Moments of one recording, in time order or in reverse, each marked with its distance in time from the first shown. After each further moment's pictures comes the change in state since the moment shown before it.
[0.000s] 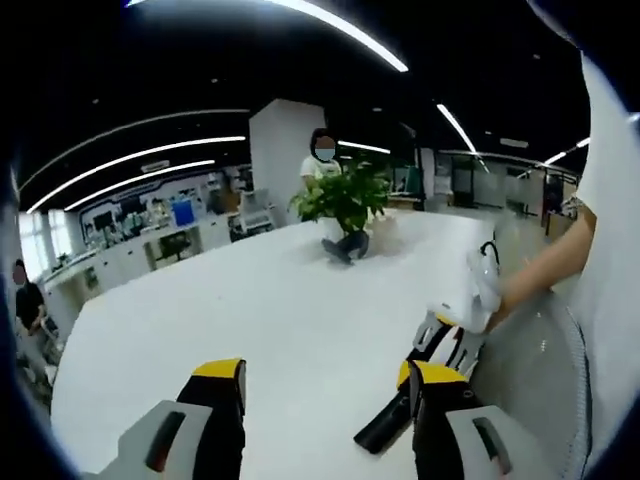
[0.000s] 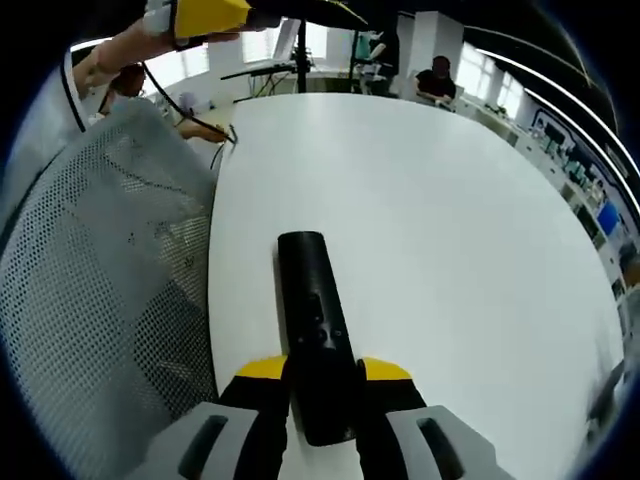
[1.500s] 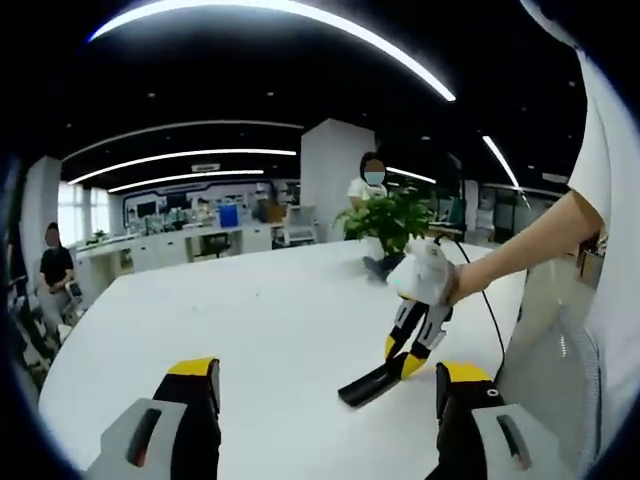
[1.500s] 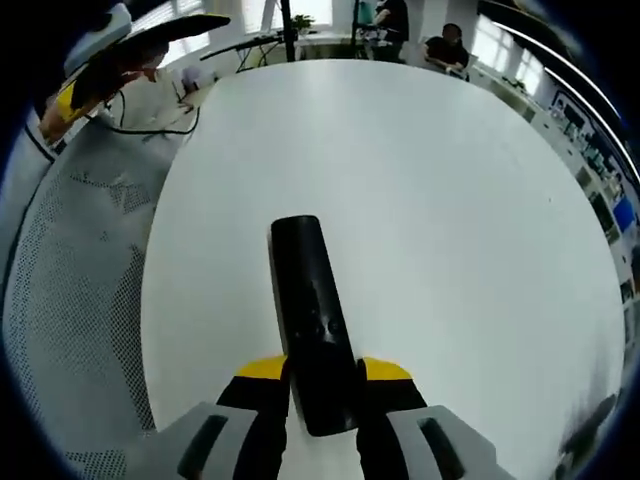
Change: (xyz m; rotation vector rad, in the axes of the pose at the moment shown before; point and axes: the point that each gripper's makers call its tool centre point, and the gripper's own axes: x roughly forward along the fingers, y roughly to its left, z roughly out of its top) left arm -0.020 0.014 -0.022 -0.104 -0.064 0.132; right arm -0.002 -0.095 -0.006 0.026 0.144 0.069
